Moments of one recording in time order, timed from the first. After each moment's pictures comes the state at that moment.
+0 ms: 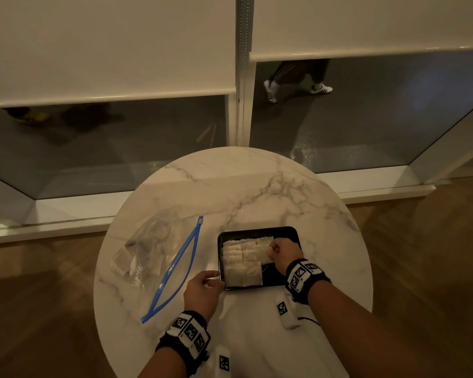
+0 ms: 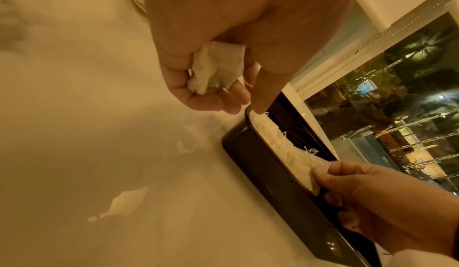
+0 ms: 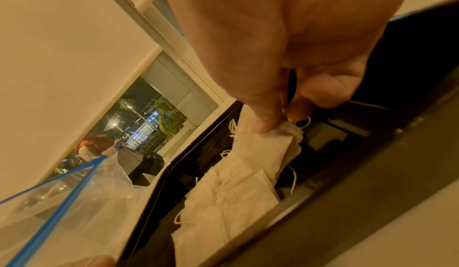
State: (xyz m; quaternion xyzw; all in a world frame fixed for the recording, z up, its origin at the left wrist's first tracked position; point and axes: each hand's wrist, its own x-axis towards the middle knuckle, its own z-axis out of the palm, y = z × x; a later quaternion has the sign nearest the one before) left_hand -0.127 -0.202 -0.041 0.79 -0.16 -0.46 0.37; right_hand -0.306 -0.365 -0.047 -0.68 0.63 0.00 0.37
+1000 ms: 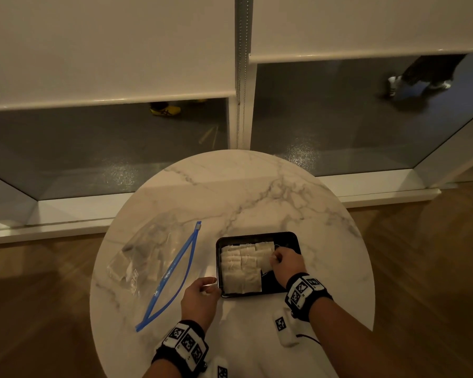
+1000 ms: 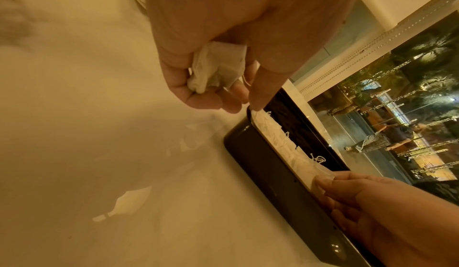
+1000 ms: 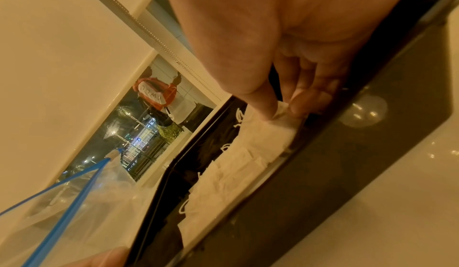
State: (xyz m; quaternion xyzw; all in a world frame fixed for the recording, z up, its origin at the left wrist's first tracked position) left_hand -0.129 -0.204 -0.052 0.80 -0.16 -0.44 0.38; right_hand -0.312 -0.357 -0.056 -0.64 0.66 -0.06 0.37
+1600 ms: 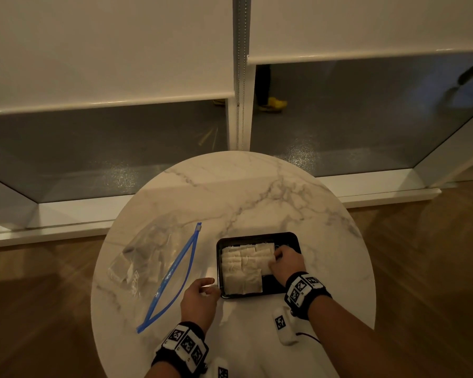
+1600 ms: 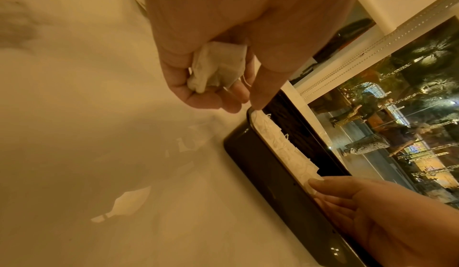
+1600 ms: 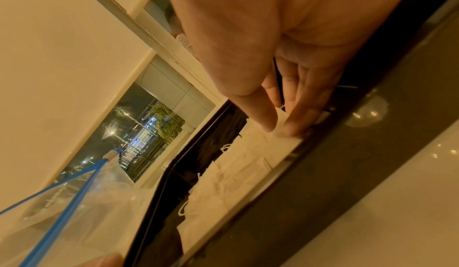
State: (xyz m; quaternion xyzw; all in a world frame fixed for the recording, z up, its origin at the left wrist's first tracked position) left_hand -0.127 -0.202 -0.051 0.80 -0.15 -0.44 0.38; right_hand -0.309 -0.359 -0.055 -0.63 0.68 -0.04 0.38
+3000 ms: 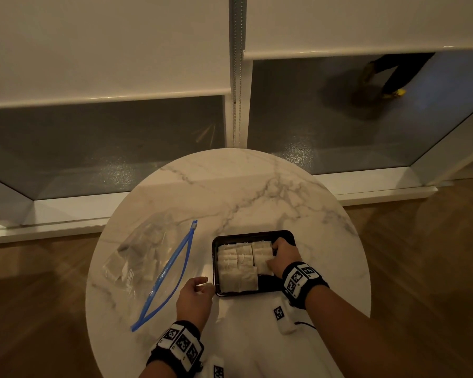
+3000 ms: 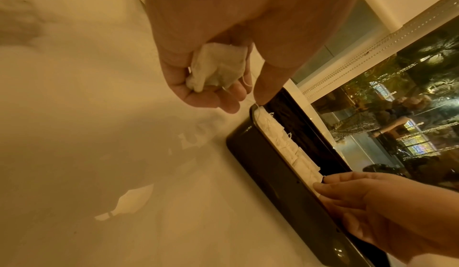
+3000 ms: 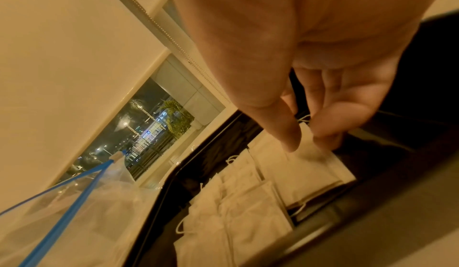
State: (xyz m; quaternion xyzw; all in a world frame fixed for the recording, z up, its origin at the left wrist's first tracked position) left_hand -0.130 -0.204 -0.046 0.81 -0.13 -0.44 0.37; right_hand -0.308 -0.377 -0.049 -0.66 0.66 0.04 0.36
